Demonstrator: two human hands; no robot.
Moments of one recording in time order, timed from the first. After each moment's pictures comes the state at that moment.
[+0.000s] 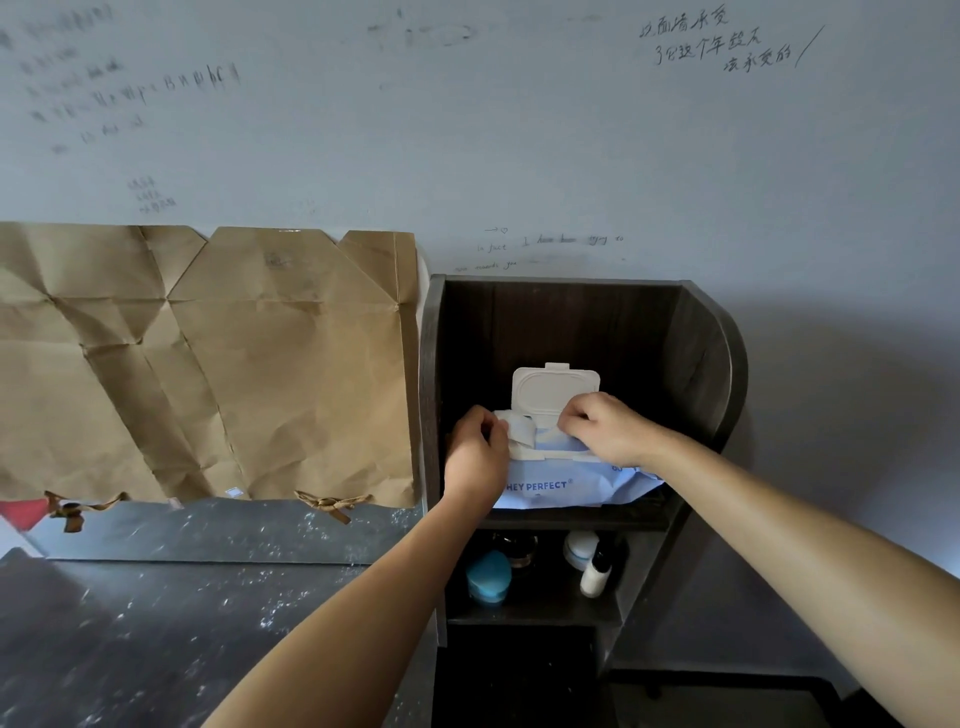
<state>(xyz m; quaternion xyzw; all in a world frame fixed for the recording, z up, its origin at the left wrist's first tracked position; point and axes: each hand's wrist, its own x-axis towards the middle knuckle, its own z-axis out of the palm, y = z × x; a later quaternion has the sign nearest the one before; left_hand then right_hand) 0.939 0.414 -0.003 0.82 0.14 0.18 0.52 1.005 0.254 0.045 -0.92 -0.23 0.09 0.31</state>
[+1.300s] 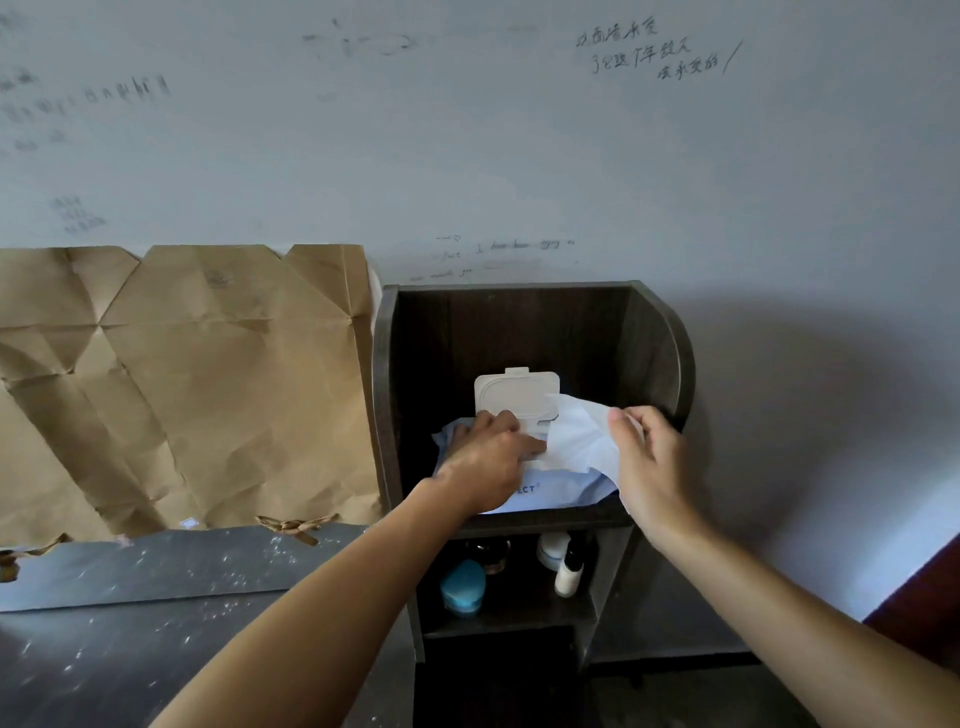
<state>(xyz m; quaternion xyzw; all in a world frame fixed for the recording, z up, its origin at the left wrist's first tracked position) 0.955 0.394 0.021 0.98 -0.15 0.03 0.09 0.933 0.212 0.036 -0.78 -0.03 -0.18 0.60</state>
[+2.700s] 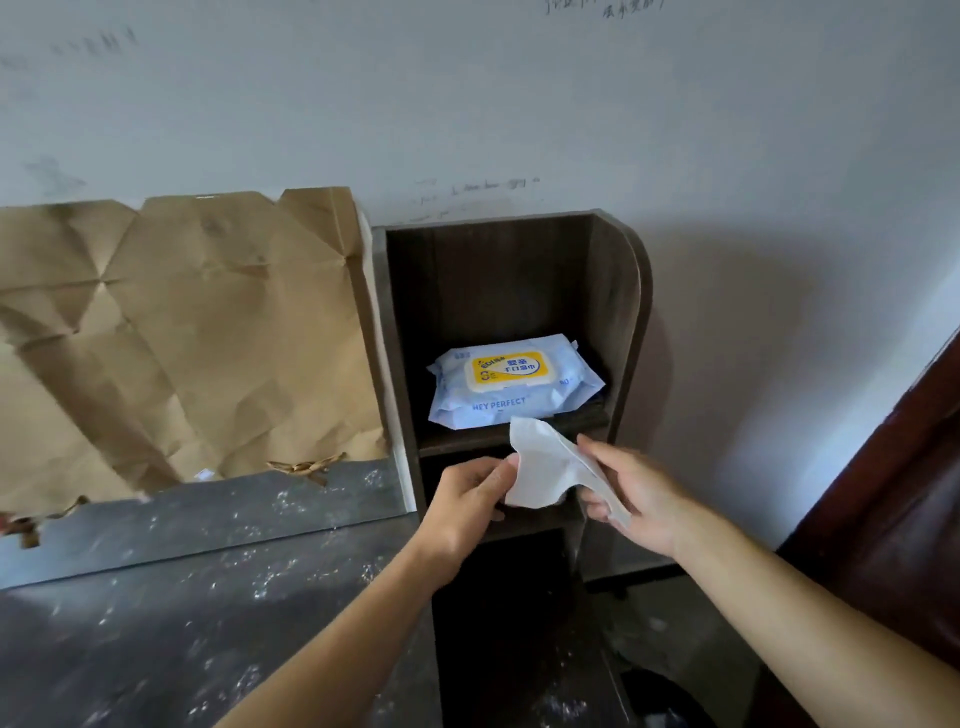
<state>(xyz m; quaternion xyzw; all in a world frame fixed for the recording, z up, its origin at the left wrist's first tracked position) 0.799 0.398 -0.017 0.76 -0.02 -0.05 0.64 0.832 0.206 -0.010 -0.59 0.11 0.21 0.77</state>
